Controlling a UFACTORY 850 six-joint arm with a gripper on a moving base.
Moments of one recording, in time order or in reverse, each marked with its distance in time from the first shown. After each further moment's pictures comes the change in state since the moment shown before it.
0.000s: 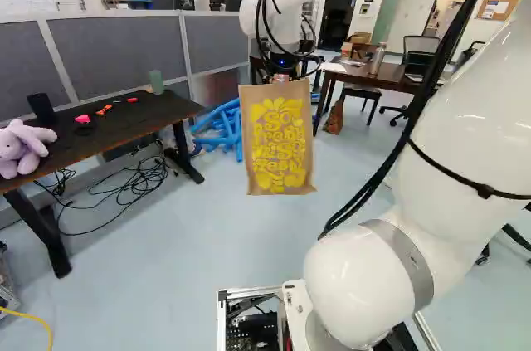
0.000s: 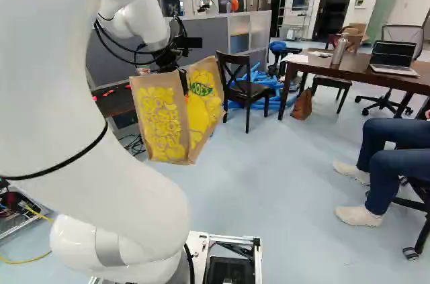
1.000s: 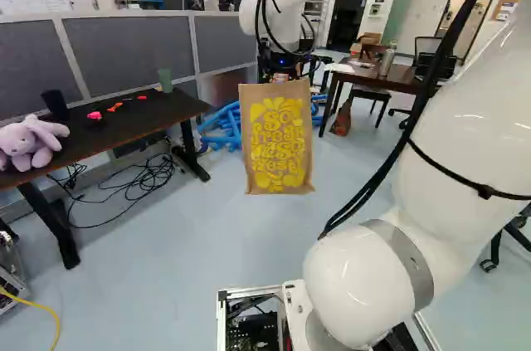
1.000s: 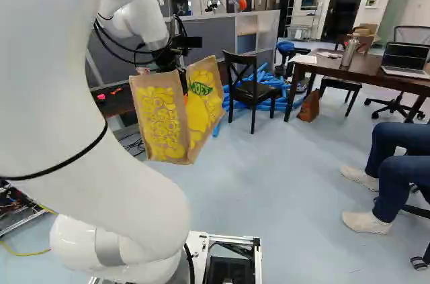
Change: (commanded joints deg) arm 0.0 0.0 0.0 0.0 0.0 0.0
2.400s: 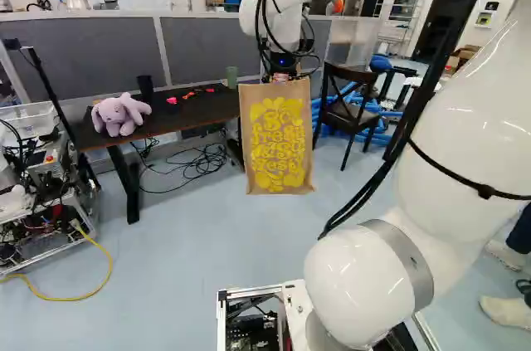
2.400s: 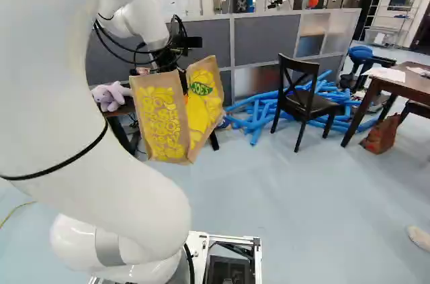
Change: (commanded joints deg) arm 0.0 0.0 0.0 0.0 0.0 0.0
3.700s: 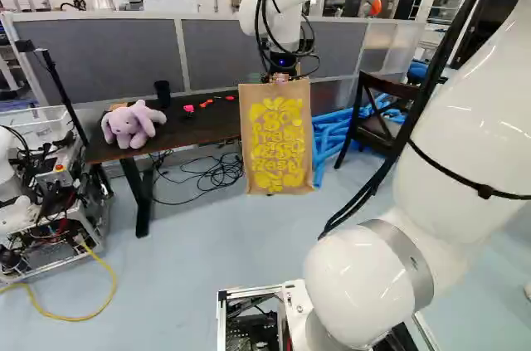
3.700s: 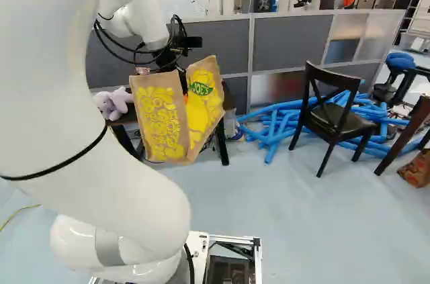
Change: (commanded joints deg) arm 0.0 0.0 0.0 0.0 0.0 0.0
